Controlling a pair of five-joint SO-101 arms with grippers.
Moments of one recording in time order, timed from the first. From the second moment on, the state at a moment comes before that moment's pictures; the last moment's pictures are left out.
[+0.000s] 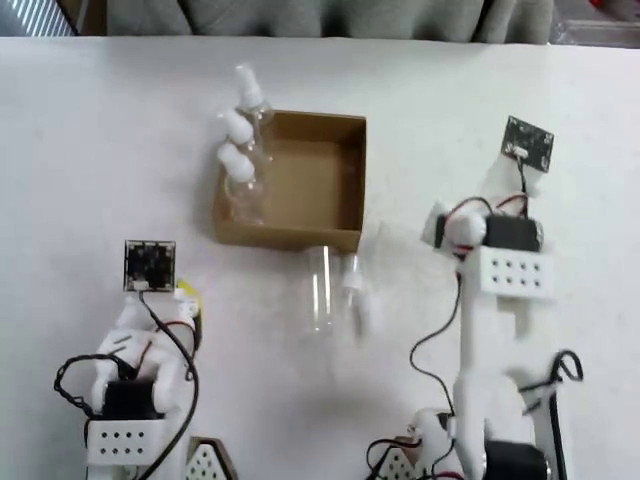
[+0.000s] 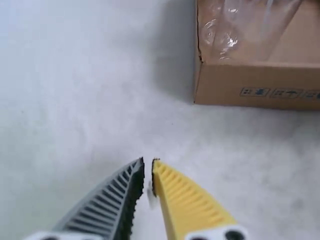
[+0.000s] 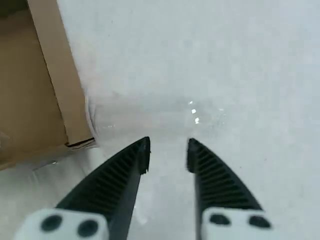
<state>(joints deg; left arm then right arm) -7.3 -95.5 97.6 50.2 0.5 2.6 -25.0 29.5 69.4 -20.2</state>
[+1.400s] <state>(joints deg) -7.5 -95.5 97.6 50.2 0.5 -6.3 -3.8 9.4 95.7 -2.9</state>
